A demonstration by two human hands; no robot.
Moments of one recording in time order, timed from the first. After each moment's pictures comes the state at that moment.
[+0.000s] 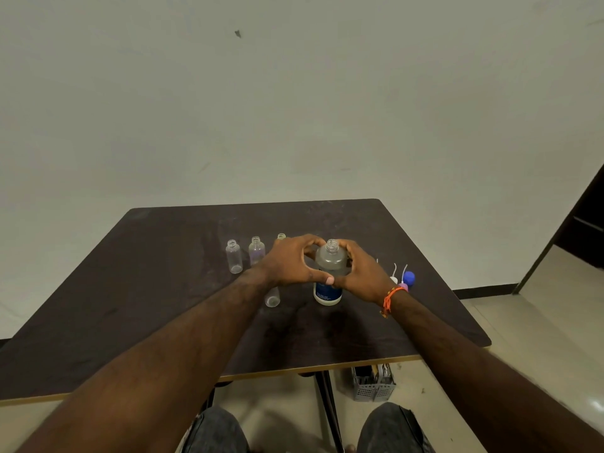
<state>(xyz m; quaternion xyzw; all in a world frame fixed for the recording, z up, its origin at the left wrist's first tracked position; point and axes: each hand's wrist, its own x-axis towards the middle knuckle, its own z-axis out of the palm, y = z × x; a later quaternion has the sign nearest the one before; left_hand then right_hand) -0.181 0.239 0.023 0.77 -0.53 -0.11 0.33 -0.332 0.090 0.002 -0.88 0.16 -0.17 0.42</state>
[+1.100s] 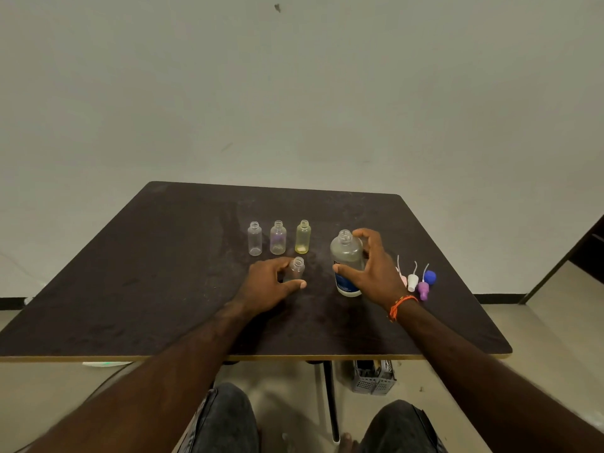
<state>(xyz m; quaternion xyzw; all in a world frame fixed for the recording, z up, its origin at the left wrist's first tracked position) -0.161 0.322 -0.064 0.79 -0.42 -0.05 0.43 -0.323 0.119 -0.012 -0.87 0.16 -0.25 0.40</state>
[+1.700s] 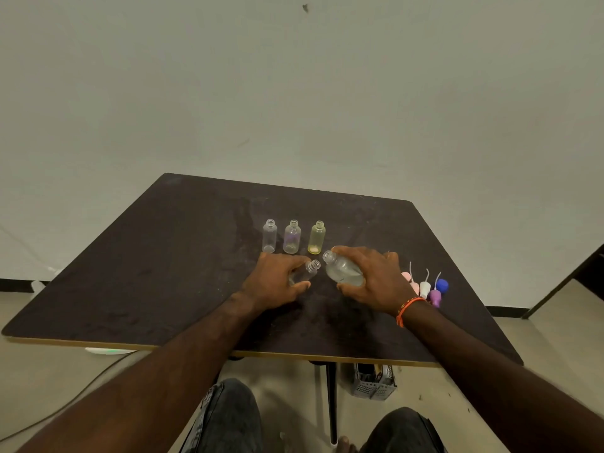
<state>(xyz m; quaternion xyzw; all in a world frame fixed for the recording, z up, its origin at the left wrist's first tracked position) -0.154 0.334 -0.050 0.80 -0.50 0.07 0.32 -0.315 0.136 0.001 -0.98 0.08 -0.14 0.08</state>
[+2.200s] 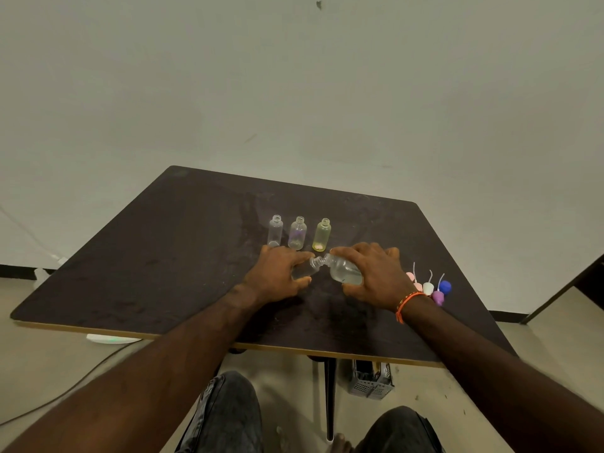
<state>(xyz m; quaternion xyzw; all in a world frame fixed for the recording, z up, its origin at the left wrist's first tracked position) -0.149 0.339 -0.049 0.82 -0.49 0.06 0.29 -0.307 0.141 0.010 -0.99 0.07 -0.09 -0.02</state>
